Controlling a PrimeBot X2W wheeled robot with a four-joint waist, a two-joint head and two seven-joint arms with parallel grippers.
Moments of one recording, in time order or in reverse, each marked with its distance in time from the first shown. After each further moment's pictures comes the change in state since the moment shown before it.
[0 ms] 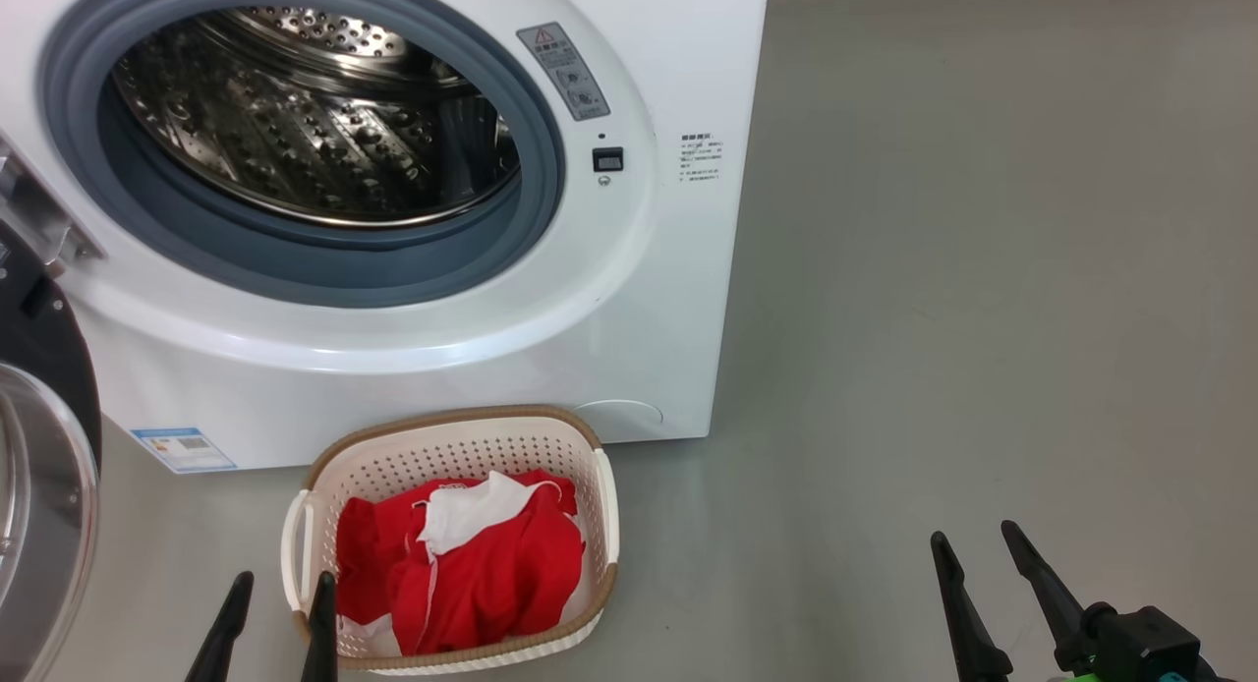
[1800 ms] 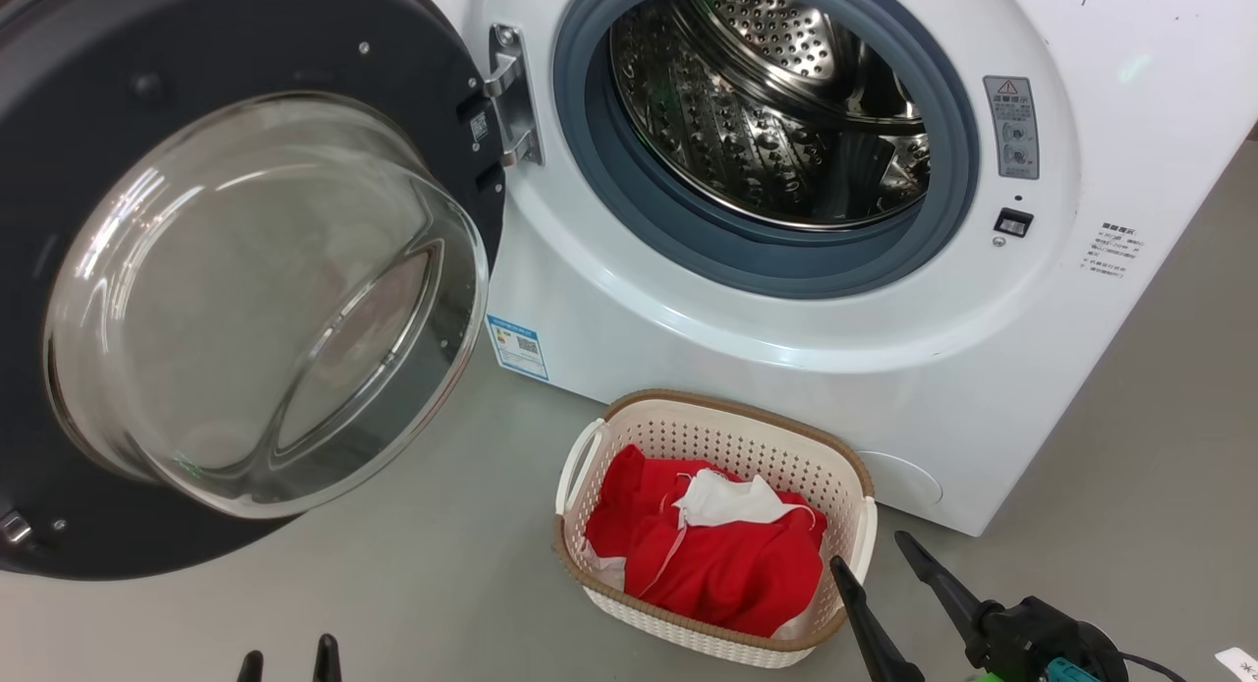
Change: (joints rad) left arm 0.105 -0.029 -0.057 -0.016 -0.184 0.129 0.000; right arm -0.085 -0.037 0.195 0.103 -0.016 0.001 0.000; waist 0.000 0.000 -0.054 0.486
